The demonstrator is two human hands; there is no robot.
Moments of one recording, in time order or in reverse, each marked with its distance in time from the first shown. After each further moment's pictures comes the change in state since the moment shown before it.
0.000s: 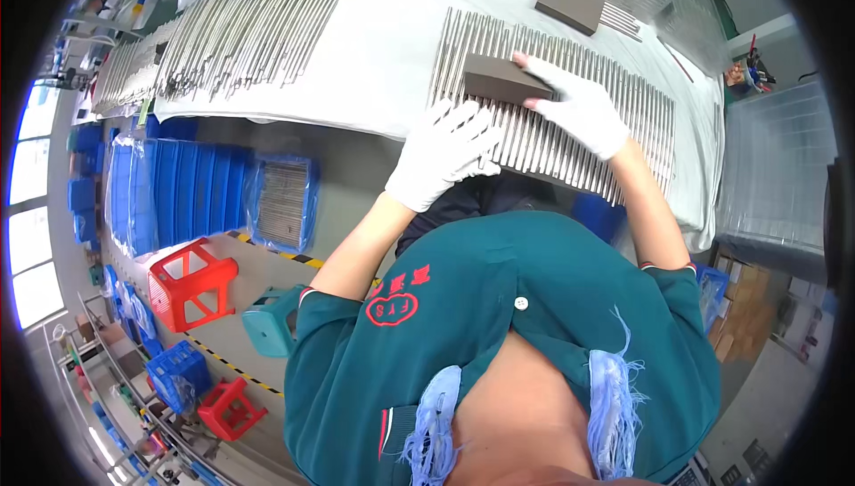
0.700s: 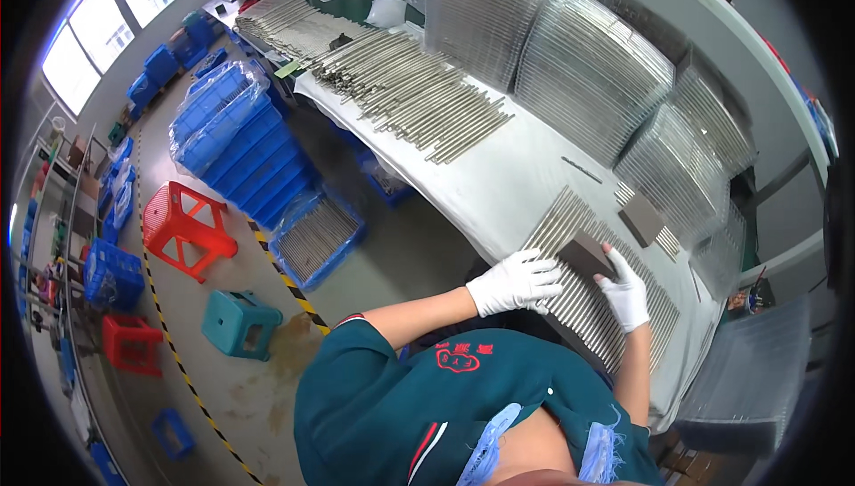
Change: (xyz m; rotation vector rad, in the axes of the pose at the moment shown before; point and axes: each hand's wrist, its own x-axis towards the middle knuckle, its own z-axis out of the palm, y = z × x) left_hand -0.017 0.006 0.013 0.012 0.070 0.014; right_hand -0.008 0.011 -0.001 -0.085 0.136 0.049
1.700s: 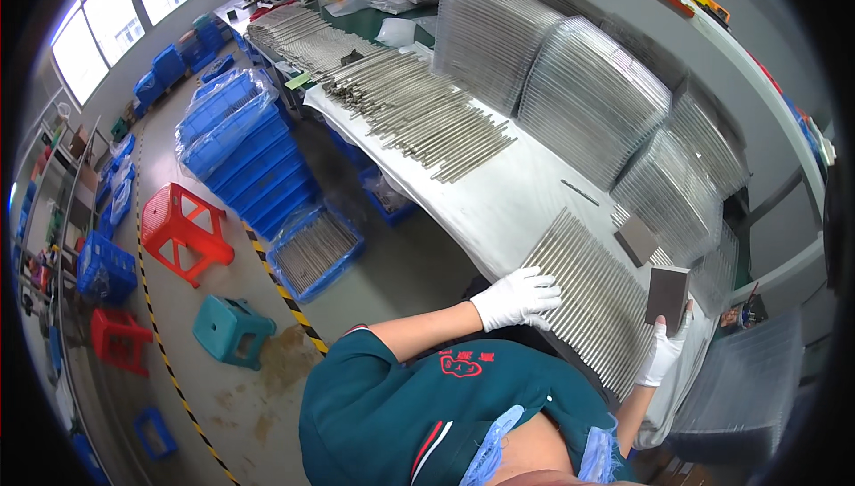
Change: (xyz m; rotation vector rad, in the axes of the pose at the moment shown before) left_hand 0.010 0.001 -0.008 -0.095 -0.111 -0.038; right_hand -0.065 0.038 -0.048 0.286 0.703 -0.045
